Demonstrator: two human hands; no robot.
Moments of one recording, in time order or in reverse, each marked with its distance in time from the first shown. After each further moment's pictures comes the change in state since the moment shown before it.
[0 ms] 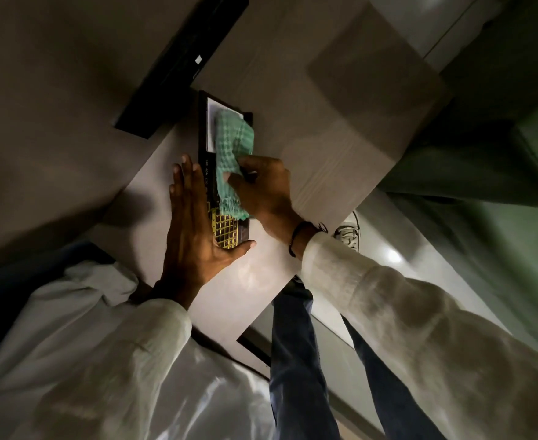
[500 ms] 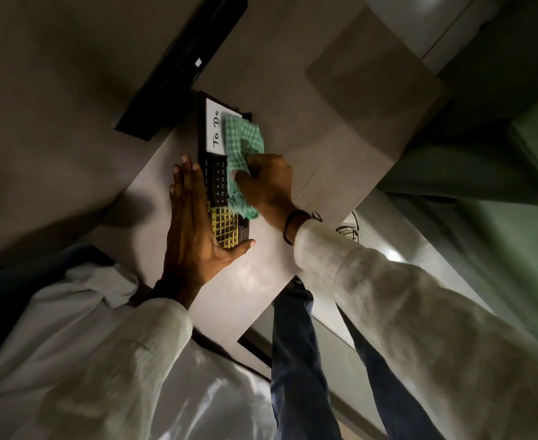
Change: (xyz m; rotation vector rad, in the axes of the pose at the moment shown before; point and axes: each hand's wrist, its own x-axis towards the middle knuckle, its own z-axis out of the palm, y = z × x) left_hand 0.003 -0.006 0.006 0.019 0.034 0.011; right_hand 0.011 -0.003 -0.008 -0.151 0.033 0.031
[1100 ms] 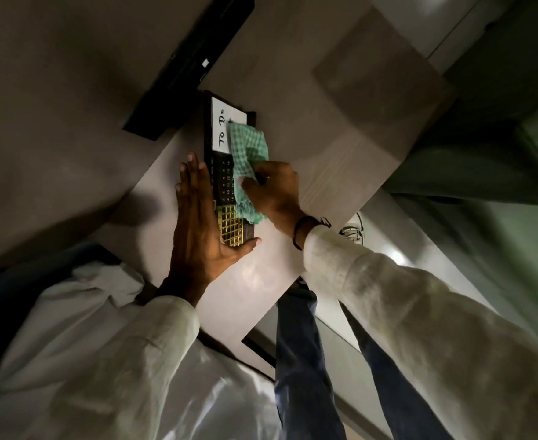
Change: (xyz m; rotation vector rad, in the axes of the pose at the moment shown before) left_hand 0.001 -0.001 0.000 -0.004 -0.002 -0.016; right_hand -0.006 0.010 0.004 0.010 -0.021 -0.035
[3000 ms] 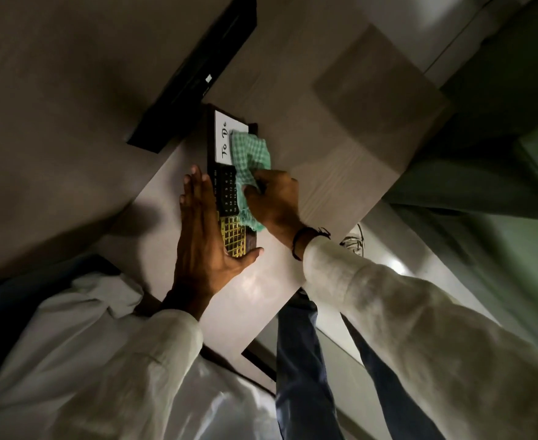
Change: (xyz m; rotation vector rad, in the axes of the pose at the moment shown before) left_hand 0.002 0.013 -0.007 -0.035 0.006 -0.014; right_hand 0.002 -0.009 -0.003 -0.056 0.020 -0.070
